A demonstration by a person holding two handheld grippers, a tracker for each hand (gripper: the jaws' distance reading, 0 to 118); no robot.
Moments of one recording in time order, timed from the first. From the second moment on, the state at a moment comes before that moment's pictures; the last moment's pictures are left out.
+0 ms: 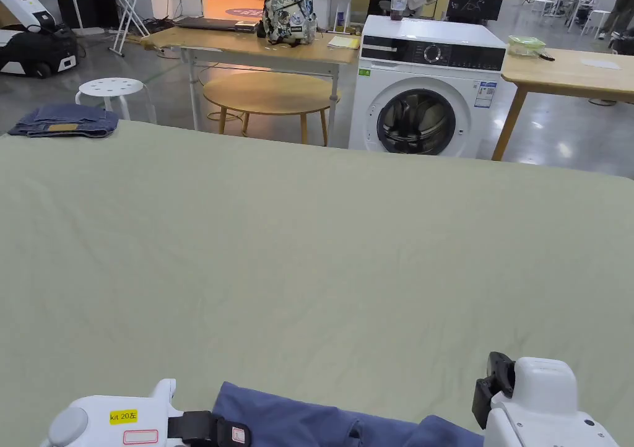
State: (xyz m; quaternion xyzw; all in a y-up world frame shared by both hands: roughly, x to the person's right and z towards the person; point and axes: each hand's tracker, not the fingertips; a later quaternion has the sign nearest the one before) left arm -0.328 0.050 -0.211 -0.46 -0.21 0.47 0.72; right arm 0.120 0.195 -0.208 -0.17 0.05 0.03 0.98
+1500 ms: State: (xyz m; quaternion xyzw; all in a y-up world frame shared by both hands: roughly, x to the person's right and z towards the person) left arm -0.127 0.204 -0.224 -0.52 -0.19 0.18 0.81; right arm 0.140 0.196 -0.203 -0.18 0.04 0.02 0.98
